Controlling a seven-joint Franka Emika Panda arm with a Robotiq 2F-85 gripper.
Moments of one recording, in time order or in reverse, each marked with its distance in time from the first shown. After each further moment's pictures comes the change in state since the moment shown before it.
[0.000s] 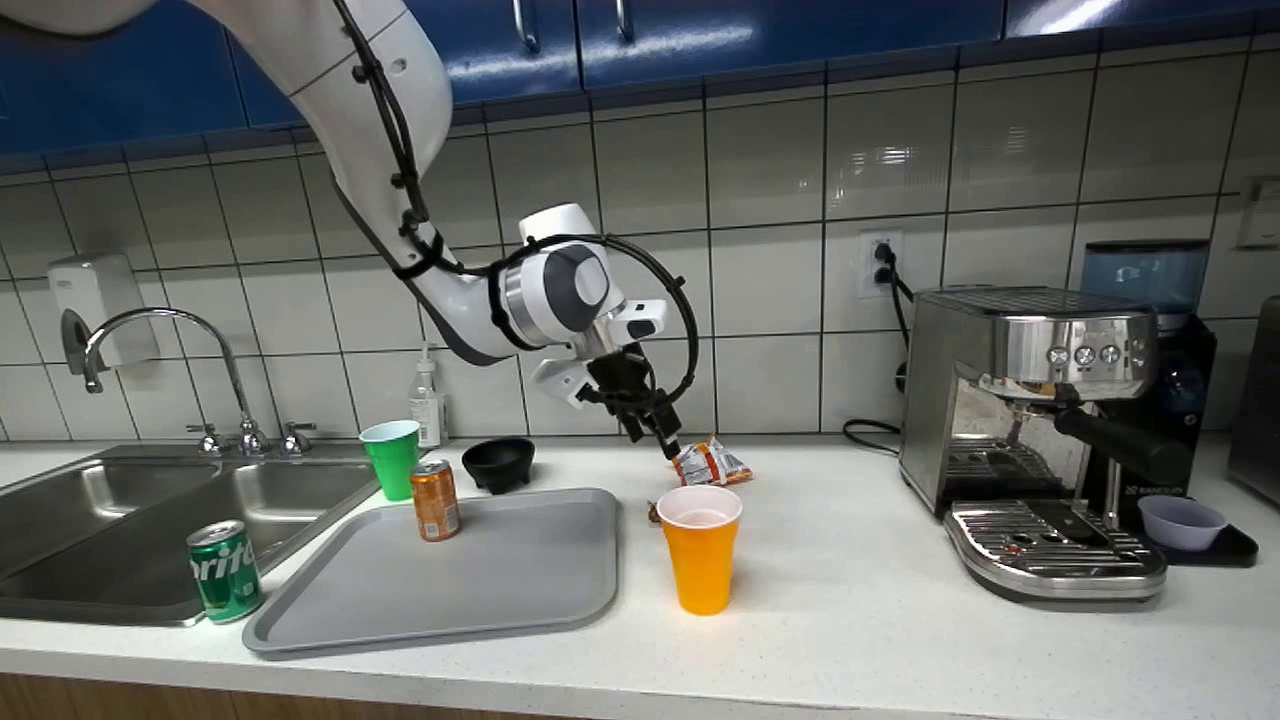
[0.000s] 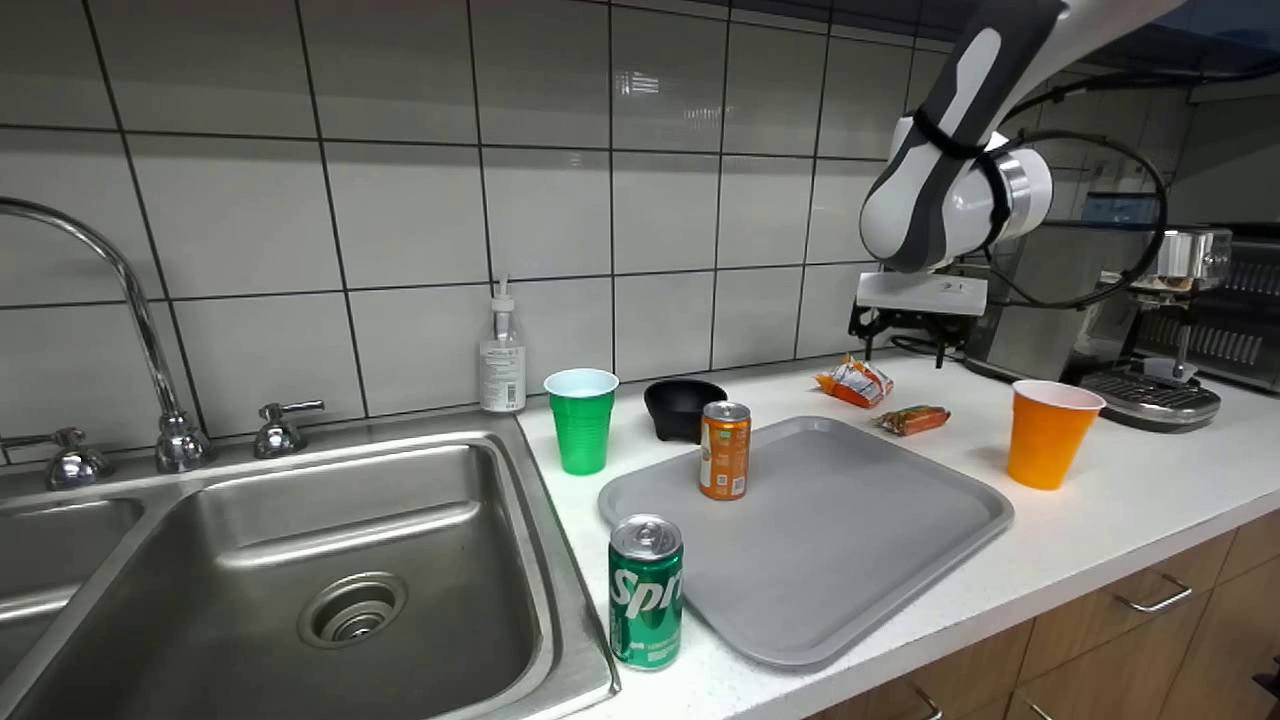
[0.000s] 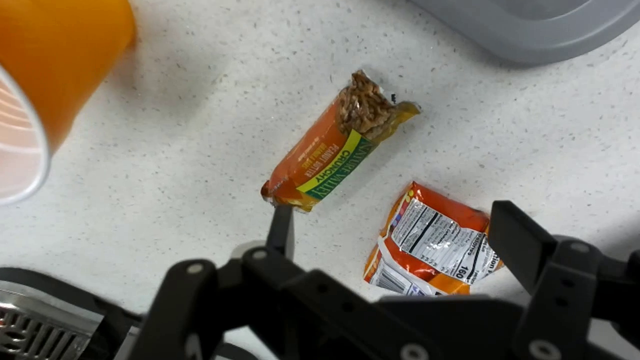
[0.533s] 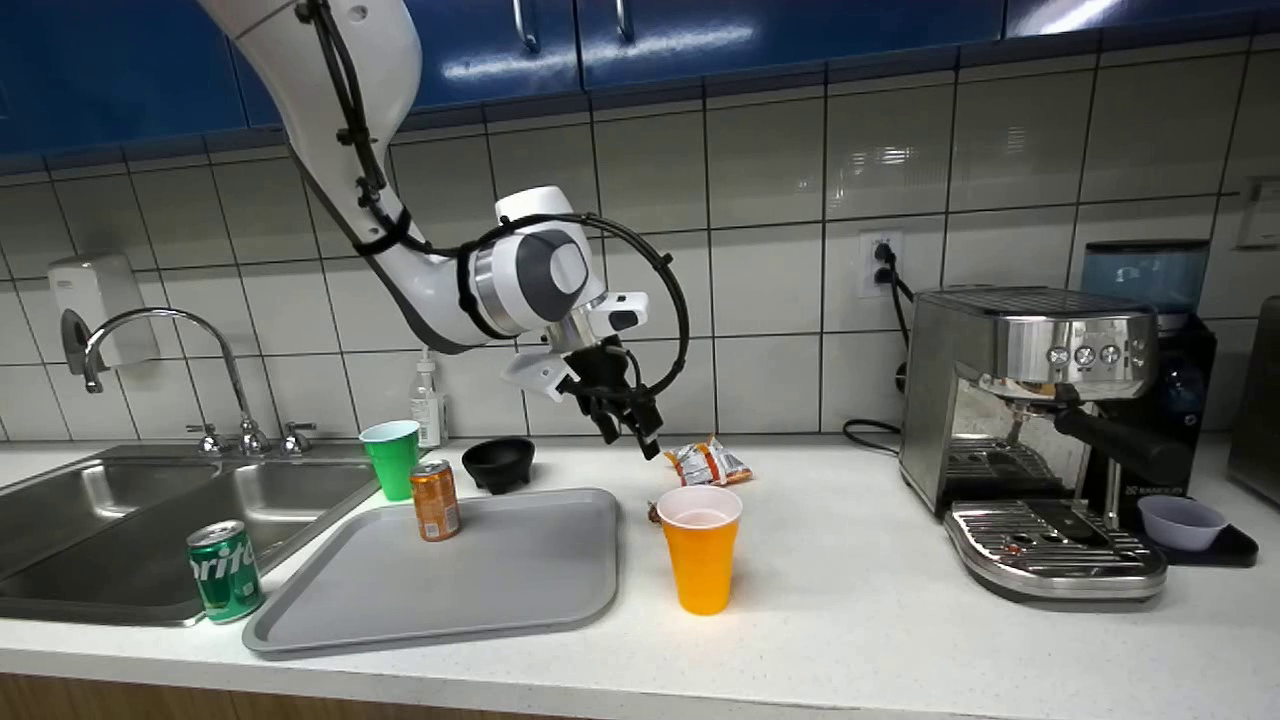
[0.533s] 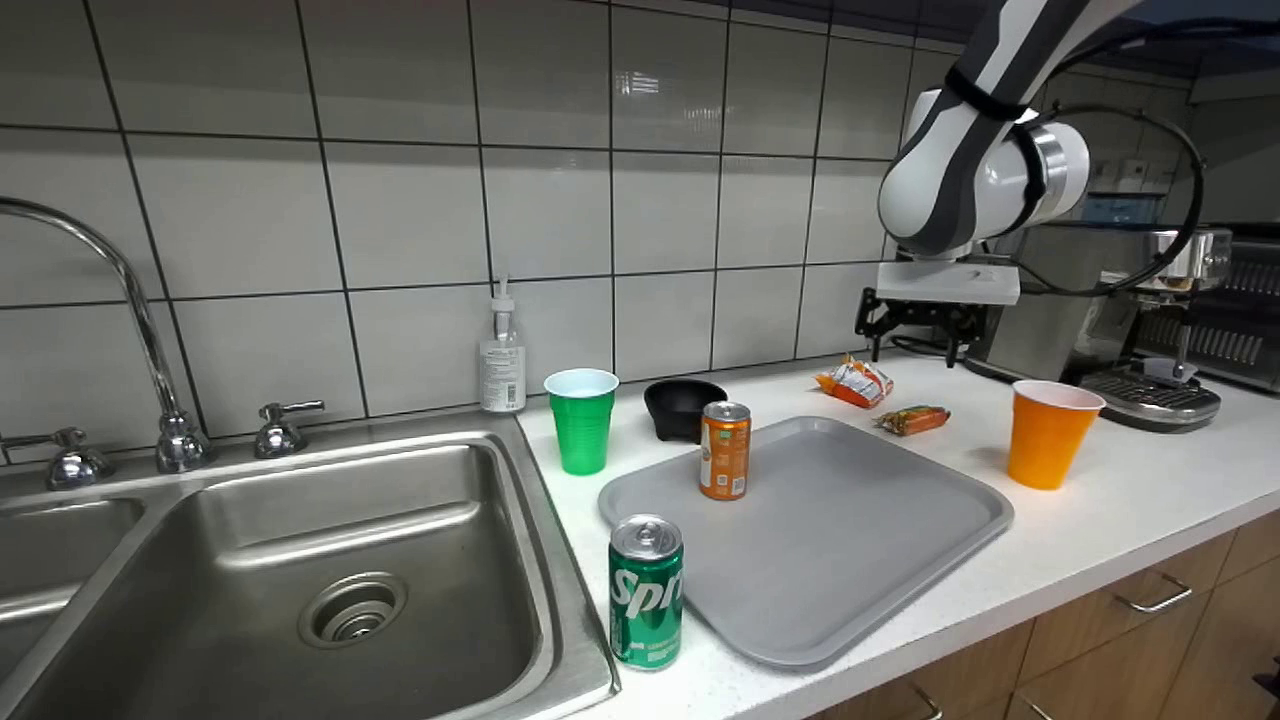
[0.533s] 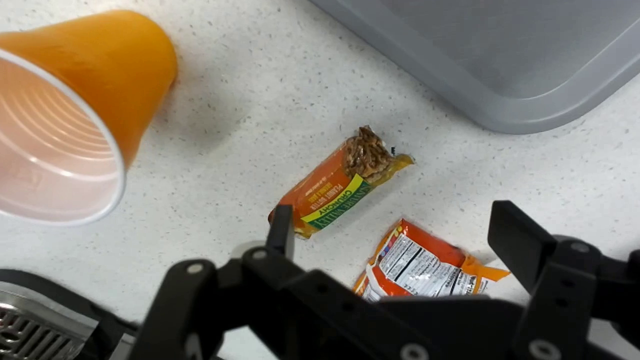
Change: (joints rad) arm 0.000 -0.131 0.024 -0.148 -0.022 0.004 -0.084
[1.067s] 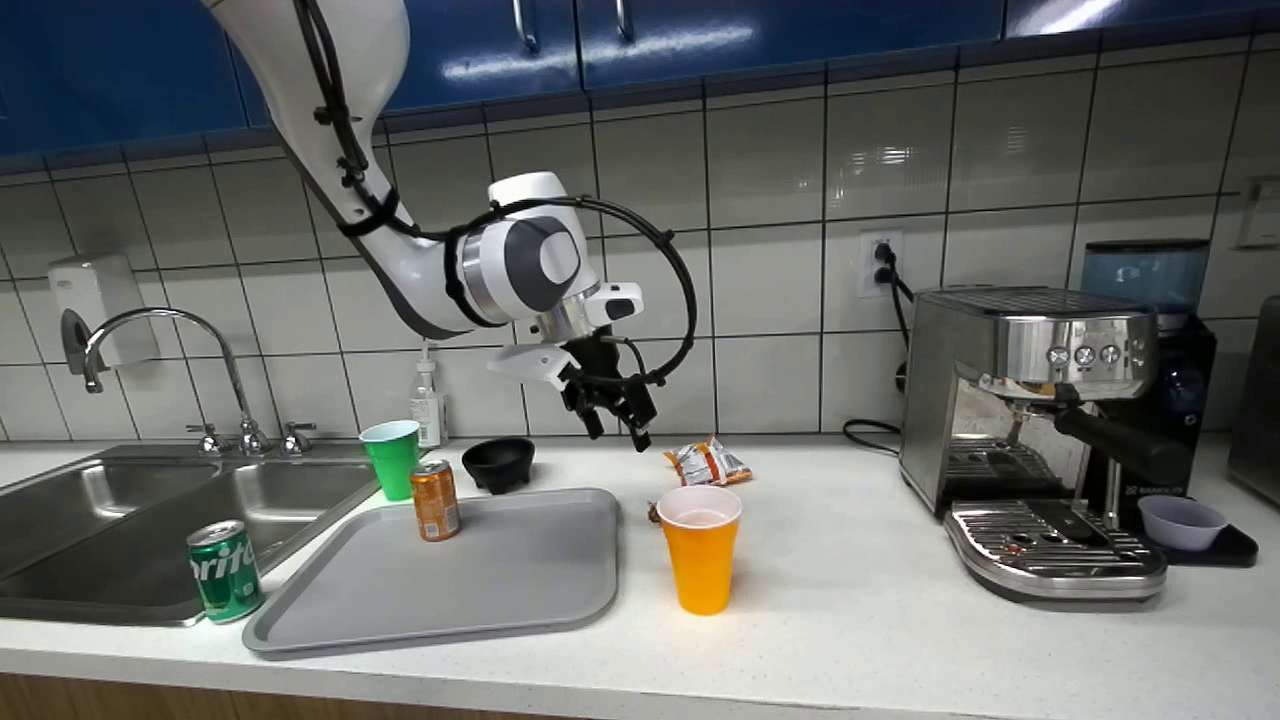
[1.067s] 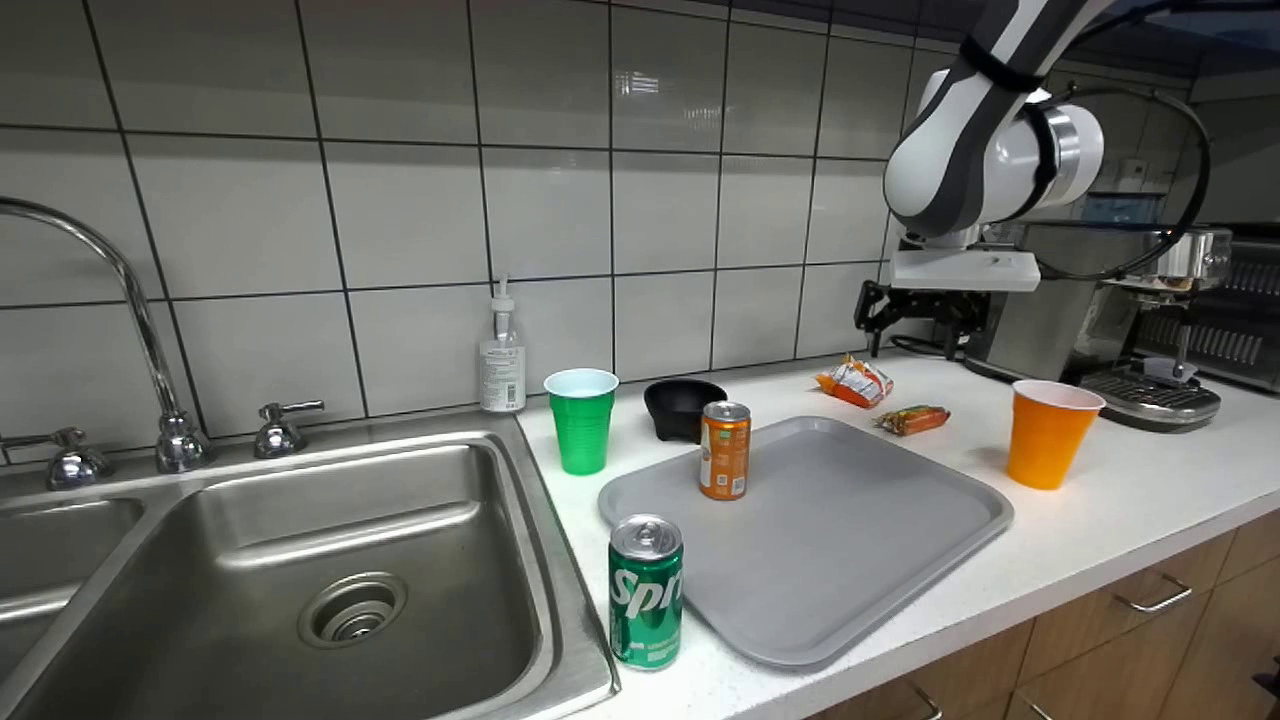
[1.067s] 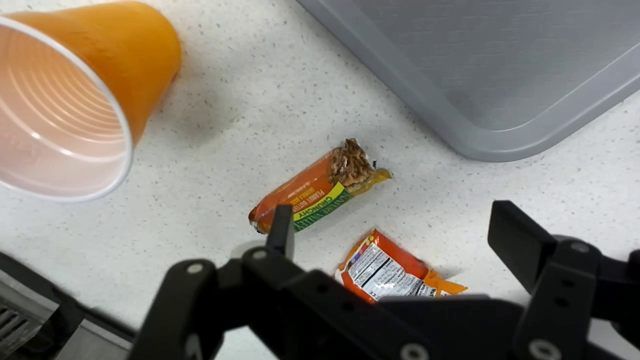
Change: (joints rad) arm -0.042 -0.064 0.054 -0.045 0.020 -0.013 -0.156
